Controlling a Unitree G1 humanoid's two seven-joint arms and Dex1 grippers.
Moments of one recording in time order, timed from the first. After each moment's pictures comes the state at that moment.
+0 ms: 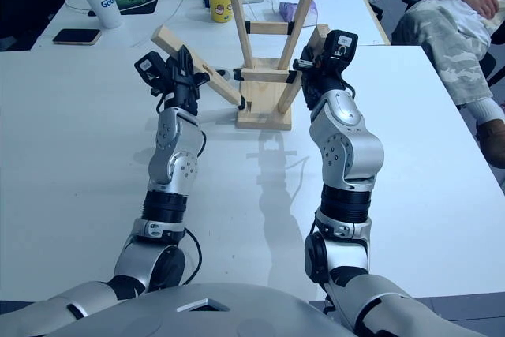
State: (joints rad) left arm -0.47 -0.18 0.02 0.19 -0.34 -0.03 0.29; right arm -0.51 -0.02 -0.17 -0.23 0.32 0.80 -0.14
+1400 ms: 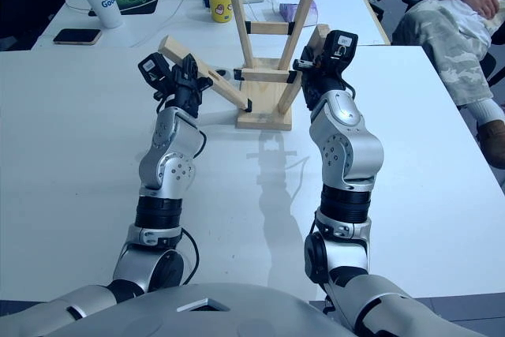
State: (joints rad) left arm -0.44 -0.17 -0.02 0.02 -0.35 0.26 0.39; right arm -0.51 -0.02 -0.18 -0.23 0.31 0.79 -0.14
